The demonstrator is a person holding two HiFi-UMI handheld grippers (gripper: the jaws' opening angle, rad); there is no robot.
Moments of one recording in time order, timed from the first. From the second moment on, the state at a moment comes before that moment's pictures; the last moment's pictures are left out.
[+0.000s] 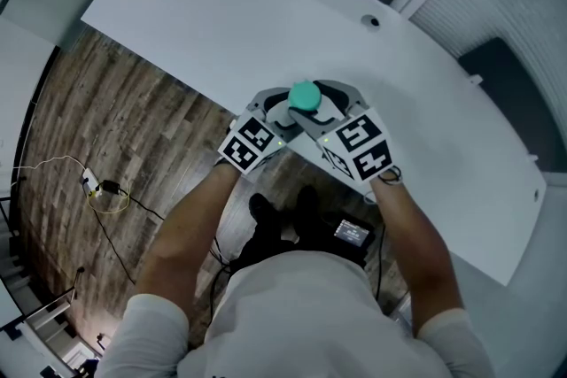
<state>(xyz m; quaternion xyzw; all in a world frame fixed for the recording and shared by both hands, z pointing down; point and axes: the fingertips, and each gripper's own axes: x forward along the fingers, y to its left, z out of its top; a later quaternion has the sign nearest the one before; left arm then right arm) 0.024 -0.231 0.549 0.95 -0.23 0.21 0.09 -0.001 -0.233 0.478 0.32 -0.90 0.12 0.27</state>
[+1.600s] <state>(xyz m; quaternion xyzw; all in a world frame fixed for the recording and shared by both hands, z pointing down) -0.004 -0.229 0.491 0.94 -0.29 0.17 0.09 0.009 -0.231 0.418 0.38 -0.90 0.10 0.21</state>
